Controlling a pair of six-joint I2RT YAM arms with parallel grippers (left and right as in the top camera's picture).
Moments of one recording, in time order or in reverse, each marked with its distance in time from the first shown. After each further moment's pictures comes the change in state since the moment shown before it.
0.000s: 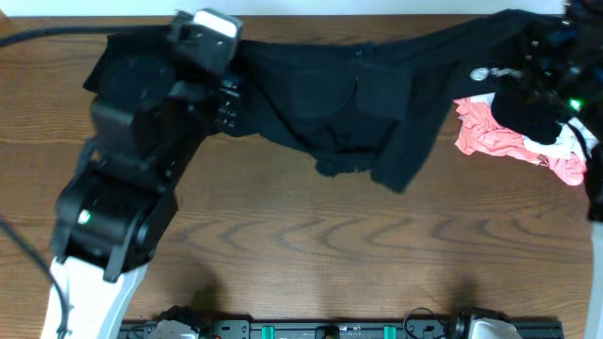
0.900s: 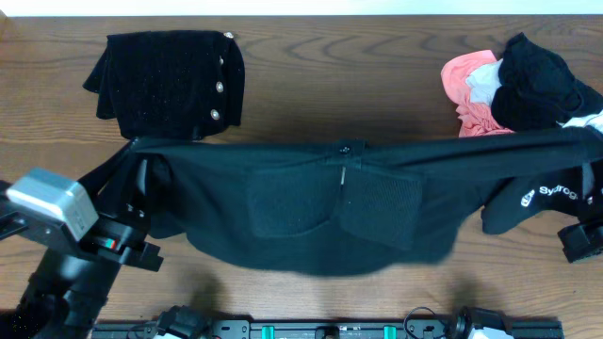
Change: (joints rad) left arm 0.000 -0.429 0.002 -0.129 0.074 -0.217; right arm -0.031 -0.298 0.309 -0.546 0.126 0.035
